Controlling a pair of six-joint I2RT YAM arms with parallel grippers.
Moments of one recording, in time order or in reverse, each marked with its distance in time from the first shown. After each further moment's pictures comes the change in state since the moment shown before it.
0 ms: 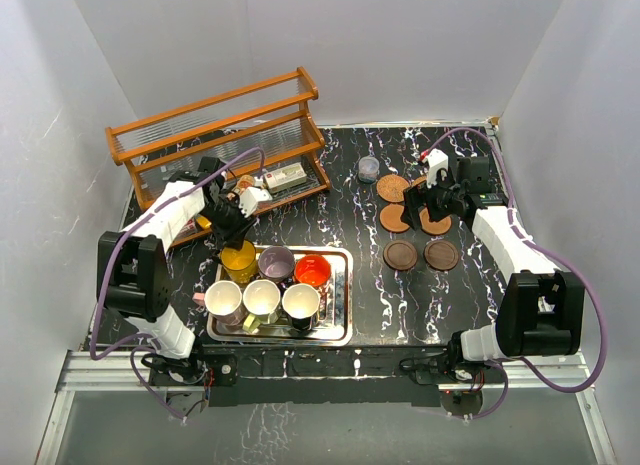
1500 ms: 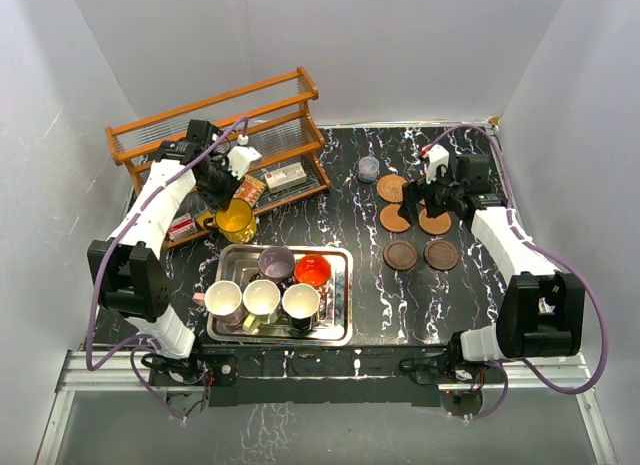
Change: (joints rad) left arm -0.001 -0.002 0.291 -0.105 -0.201 -0.192; right arm 0.009 -0.008 0.000 0.050 -0.009 0.052
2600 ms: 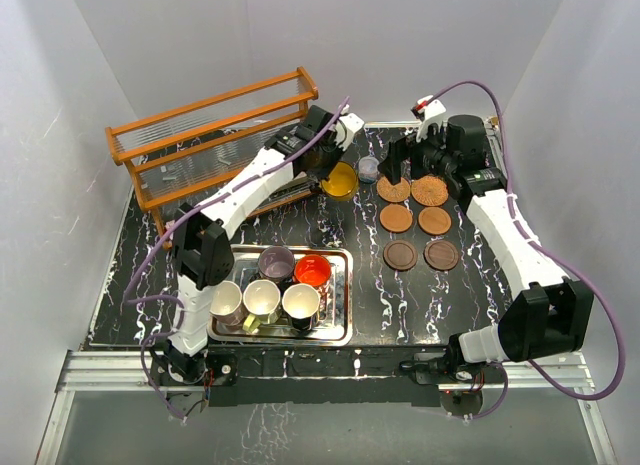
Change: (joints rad) left arm -0.472 0.433 0.525 0.330 -0.219 -0.430; right arm 0.153 0.000 0.276 0.045 0.071 0.226
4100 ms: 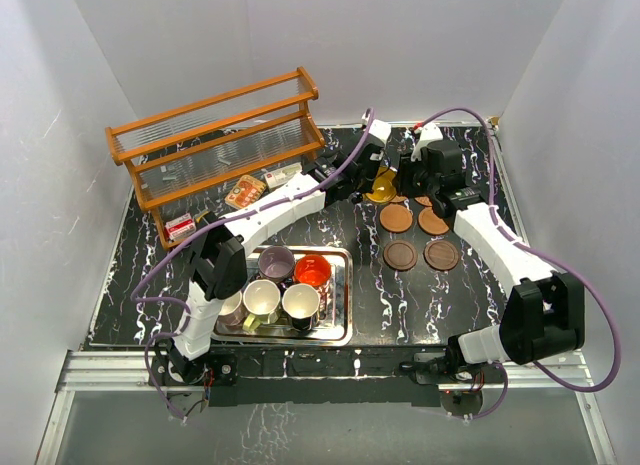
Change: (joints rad) left arm -0.223 0.021 -0.056 0.238 -0.300 -0.415; right arm 0.068 -0.005 -0.188 0.091 0.324 0.201
